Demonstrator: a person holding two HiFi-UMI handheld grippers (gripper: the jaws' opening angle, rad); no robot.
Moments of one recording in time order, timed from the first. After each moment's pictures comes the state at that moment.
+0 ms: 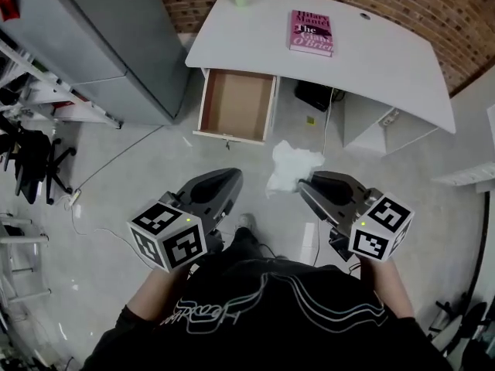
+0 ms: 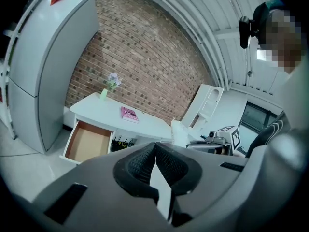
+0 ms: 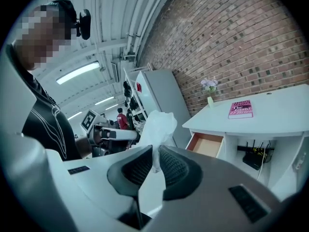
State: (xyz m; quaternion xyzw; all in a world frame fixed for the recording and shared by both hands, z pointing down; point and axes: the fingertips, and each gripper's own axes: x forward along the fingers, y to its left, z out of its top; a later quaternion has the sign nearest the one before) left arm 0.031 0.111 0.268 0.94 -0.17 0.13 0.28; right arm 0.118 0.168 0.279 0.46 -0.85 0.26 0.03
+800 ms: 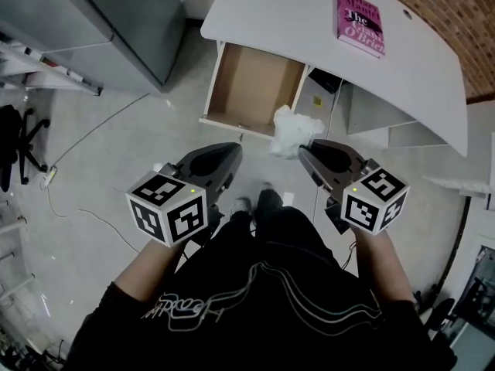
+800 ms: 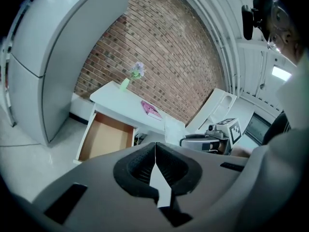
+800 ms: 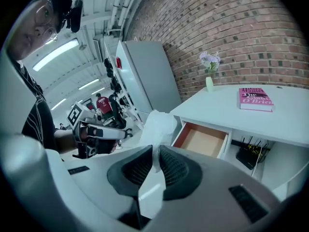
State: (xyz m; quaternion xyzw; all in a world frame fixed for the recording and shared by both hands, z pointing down) left arm -0.023 -0.102 0.391 0.91 -0.17 0.15 0.35; right arm 0.080 -0.064 0.397 0.49 -0.80 0.31 0.14
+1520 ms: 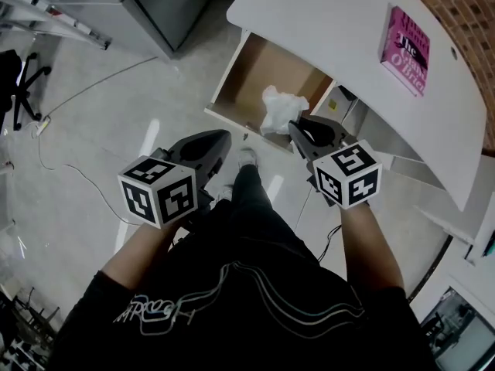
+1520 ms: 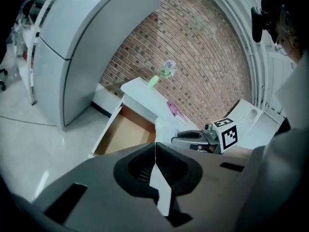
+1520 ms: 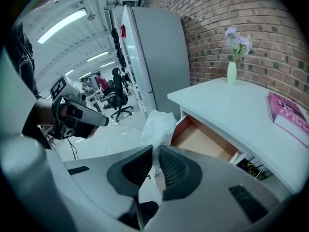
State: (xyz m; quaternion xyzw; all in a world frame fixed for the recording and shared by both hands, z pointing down) left arm -0.028 -0.191 0.474 0.85 -0.28 0.16 0.43; right arm 0.093 -0.196 0.505 0.42 -0.82 0.27 0.28
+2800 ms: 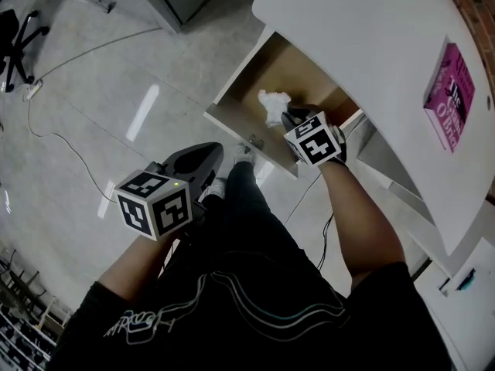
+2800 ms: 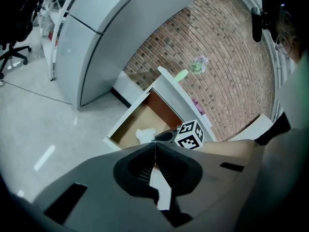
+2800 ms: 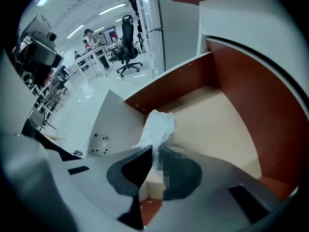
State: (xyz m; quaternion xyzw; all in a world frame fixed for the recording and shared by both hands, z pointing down) left arm -0.040 -0.233 0.594 0.77 -0.34 0.17 0.51; right arm 0.106 -0.281 0.753 0.28 -0.78 0.25 0.50
